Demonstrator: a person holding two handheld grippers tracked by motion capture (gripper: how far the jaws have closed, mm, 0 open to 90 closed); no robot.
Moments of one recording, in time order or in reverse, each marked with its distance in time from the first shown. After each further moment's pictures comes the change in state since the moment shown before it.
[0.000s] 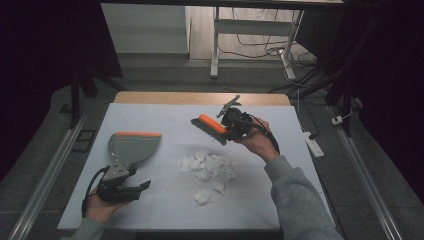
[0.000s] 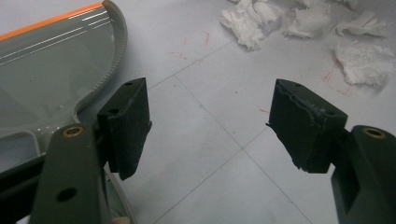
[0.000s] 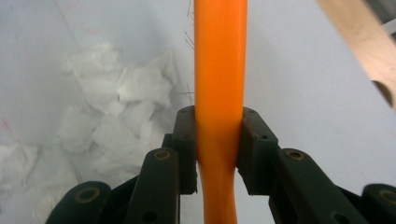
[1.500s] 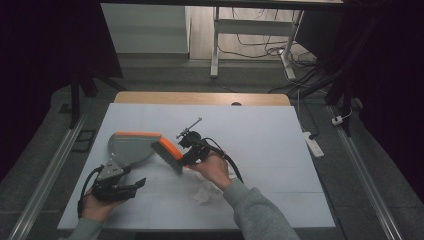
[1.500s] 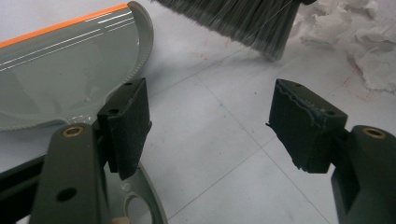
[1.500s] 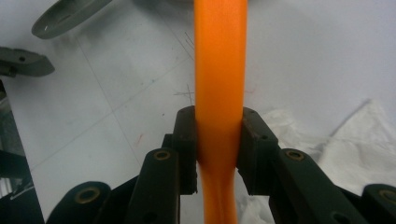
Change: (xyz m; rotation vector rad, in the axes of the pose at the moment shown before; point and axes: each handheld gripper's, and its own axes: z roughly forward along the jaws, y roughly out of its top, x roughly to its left) left arm 0.008 -0.005 -0.006 -0.019 0.044 -0.027; right arm 0.104 0.042 0.075 -0.015 0.296 0.227
